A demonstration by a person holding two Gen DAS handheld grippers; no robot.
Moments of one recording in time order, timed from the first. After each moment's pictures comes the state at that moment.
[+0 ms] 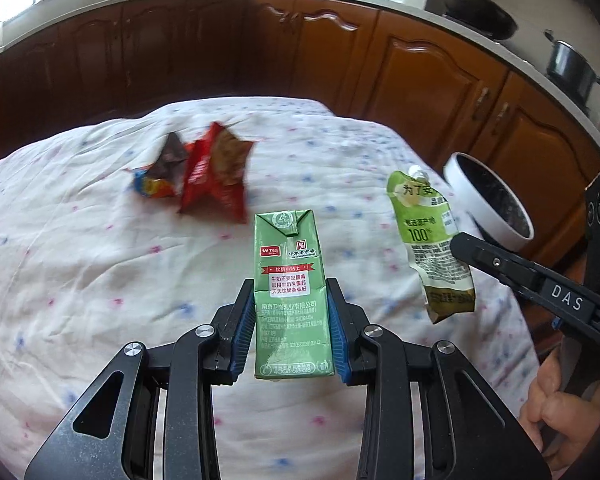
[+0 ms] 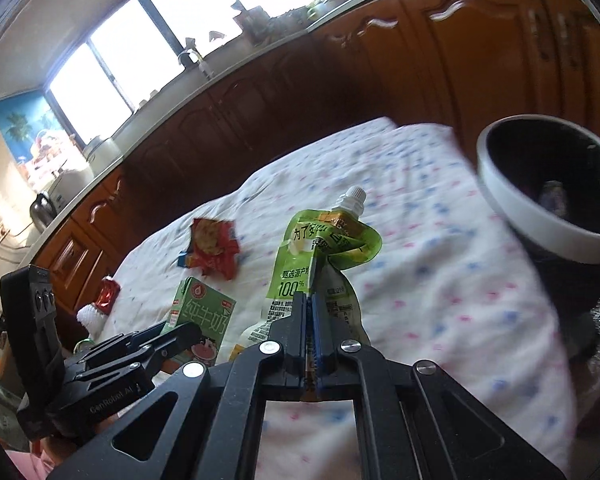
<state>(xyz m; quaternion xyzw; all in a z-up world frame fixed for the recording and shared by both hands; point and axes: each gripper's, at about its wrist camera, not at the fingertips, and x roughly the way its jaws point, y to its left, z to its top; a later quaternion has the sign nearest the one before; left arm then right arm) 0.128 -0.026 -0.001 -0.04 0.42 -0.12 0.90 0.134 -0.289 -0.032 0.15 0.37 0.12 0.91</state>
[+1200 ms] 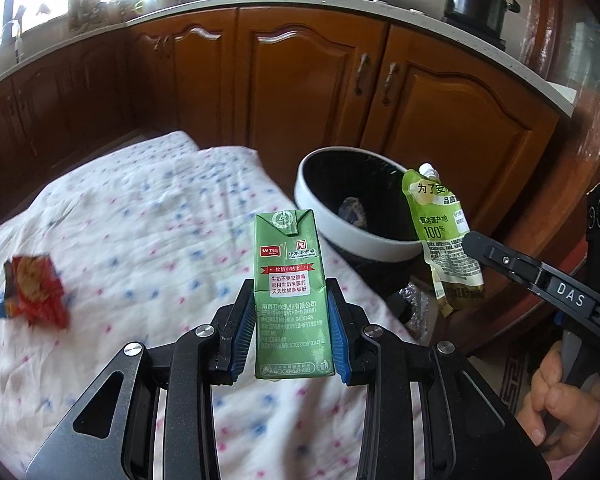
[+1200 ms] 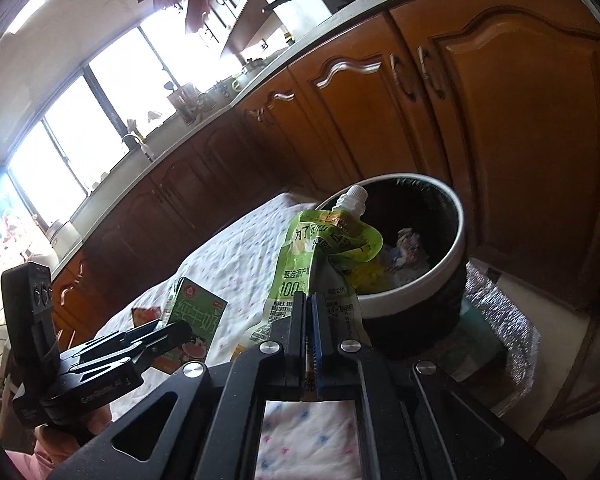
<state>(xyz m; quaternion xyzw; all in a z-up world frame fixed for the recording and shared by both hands) 0.148 -0.195 0.039 0.05 0.38 -0.26 0.88 0.086 -0.440 0.010 0.20 0.29 0.01 0.93</state>
